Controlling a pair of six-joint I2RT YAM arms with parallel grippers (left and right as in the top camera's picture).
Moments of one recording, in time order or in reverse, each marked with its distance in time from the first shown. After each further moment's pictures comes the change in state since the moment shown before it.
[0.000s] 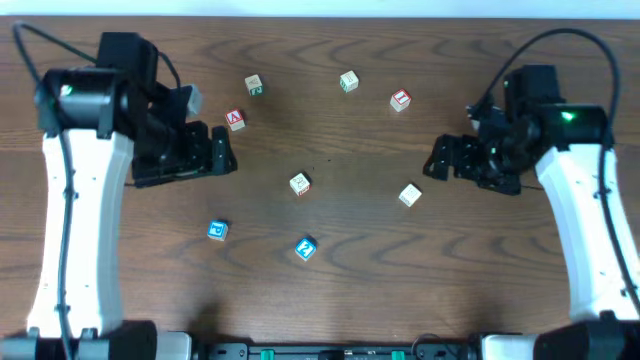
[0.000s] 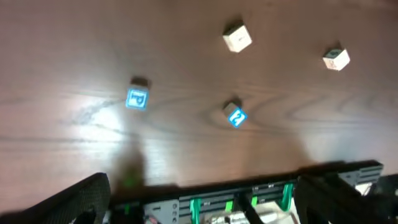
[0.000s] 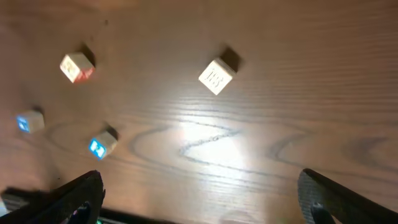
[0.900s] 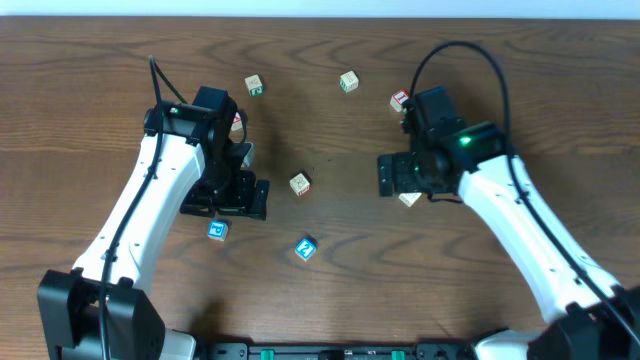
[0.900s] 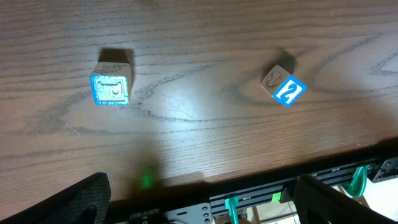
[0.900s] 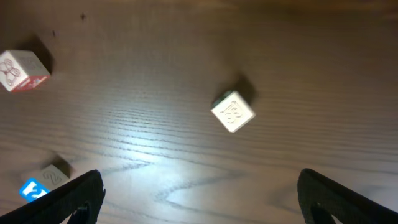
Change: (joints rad) left arm -0.182 0.026 -0.460 0.262 -0.092 0.033; right arm 0.354 0.031 -0.179 0.287 0.309 0.159
